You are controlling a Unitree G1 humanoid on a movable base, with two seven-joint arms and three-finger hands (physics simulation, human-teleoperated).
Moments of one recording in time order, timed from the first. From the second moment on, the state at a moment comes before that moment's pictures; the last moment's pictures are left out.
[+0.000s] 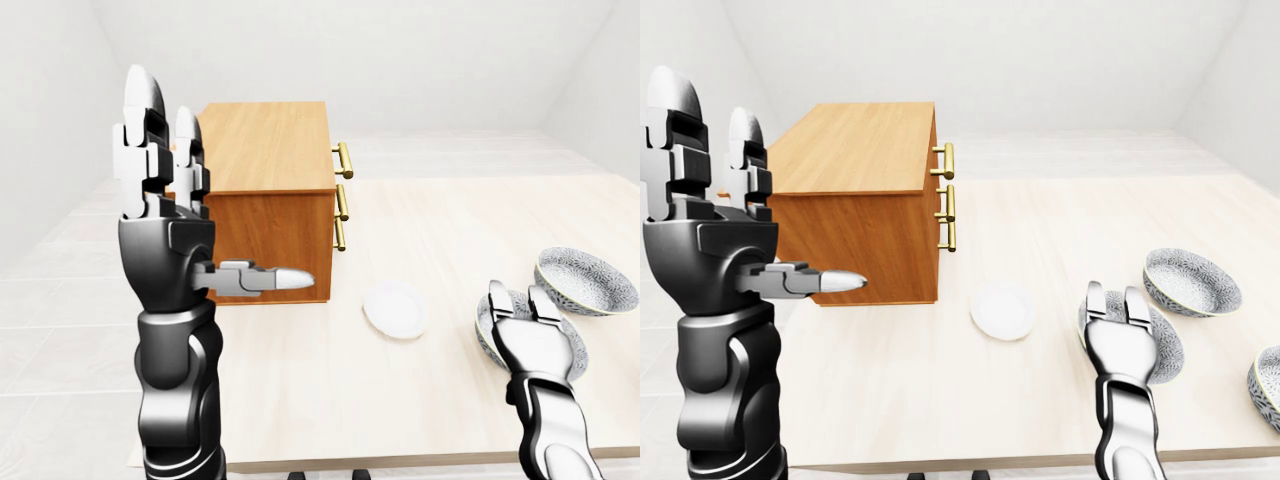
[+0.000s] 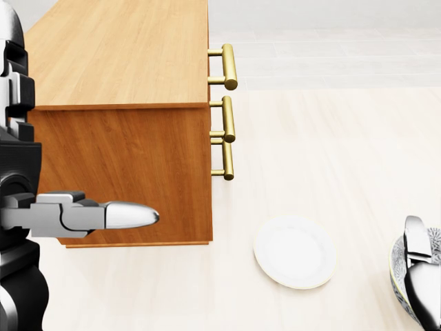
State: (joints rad) left arm -0.23 0.03 0.03 -0.69 -0.02 0.09 0.01; right arm 0.21 -0.14 -0.30 -0.26 -1.59 0.06 0.24
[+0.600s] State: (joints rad) left arm -0.23 0.04 0.03 -0.70 -0.04 0.09 0.02; right arm 0.22 -0.17 -0.26 -0.05 -1.55 0.09 0.11
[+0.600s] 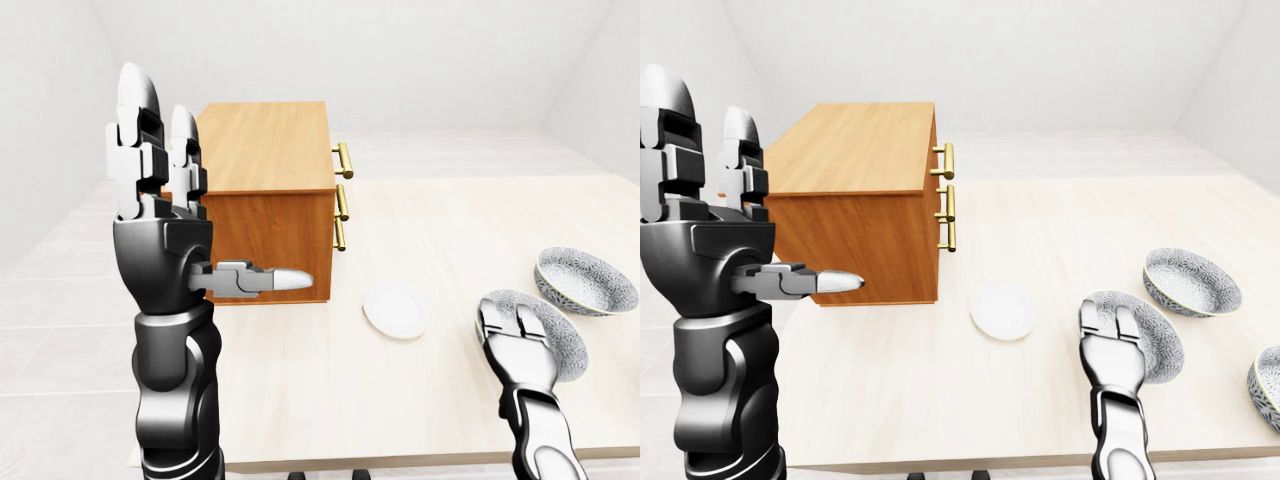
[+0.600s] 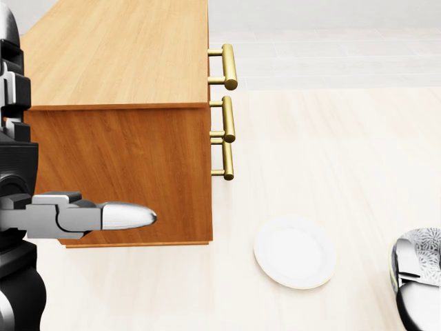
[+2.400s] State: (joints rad) left arm -0.22 0.04 0.04 -0.70 -0.05 0.09 0.02; right arm 0.19 -0.19 -0.37 -0.35 -1.72 0.09 0.34
